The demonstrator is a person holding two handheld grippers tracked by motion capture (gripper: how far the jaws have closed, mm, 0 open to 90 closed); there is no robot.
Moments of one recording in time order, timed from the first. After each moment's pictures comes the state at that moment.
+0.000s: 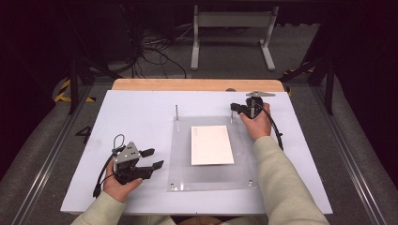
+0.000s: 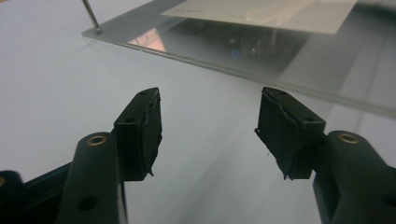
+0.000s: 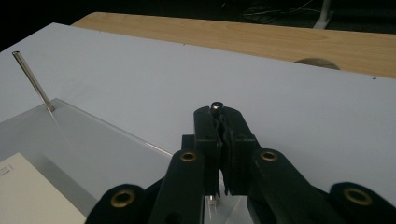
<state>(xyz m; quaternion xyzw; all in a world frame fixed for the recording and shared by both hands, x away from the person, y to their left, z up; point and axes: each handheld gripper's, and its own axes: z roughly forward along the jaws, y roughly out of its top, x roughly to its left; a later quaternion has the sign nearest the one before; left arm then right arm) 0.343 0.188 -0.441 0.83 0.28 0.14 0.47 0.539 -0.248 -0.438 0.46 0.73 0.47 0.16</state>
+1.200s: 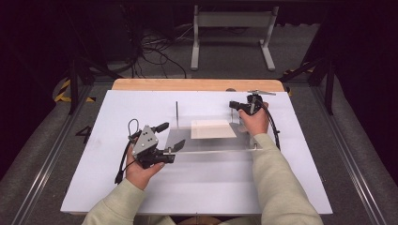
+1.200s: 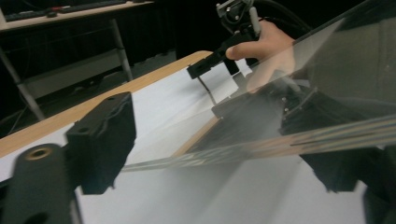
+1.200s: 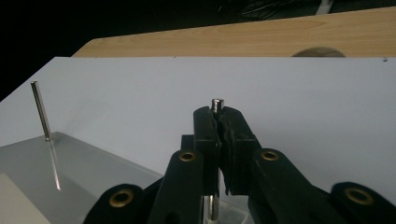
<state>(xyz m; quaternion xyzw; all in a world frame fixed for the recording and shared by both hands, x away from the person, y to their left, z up) 0.367 0.128 -0.403 0.75 0.23 0.23 0.58 0.556 -0.249 -0.449 0.51 0.69 0.50 0.12</state>
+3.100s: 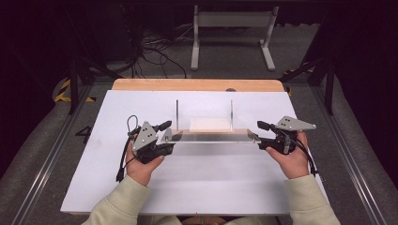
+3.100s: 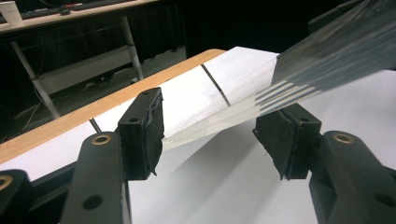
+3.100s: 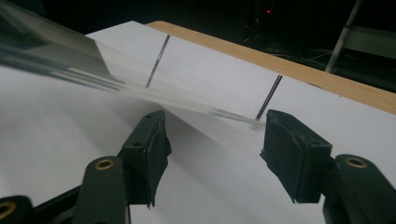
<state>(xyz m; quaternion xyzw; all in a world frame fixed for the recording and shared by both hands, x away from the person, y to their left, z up) 0.372 0.130 -0.396 0.75 0.25 0.25 0.56 0.380 -0.289 -0.381 0.34 0.77 0.50 0.23</state>
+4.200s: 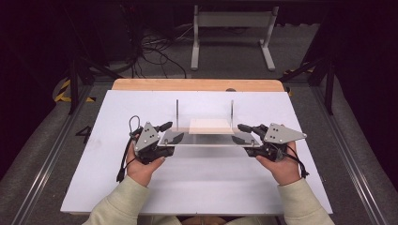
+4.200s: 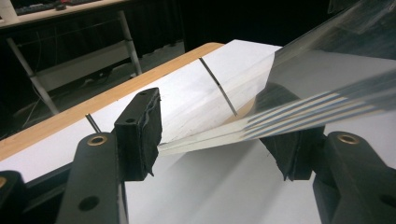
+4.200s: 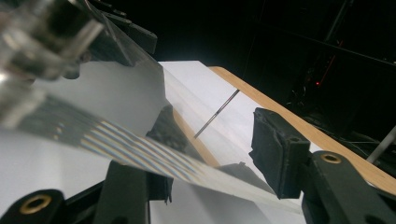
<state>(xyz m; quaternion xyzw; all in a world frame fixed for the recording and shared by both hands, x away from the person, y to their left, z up) 0.371 0.128 -0.396 0.76 0.25 0.25 0.55 0.365 -0.250 -0.373 0.16 0.77 0.56 0.24</state>
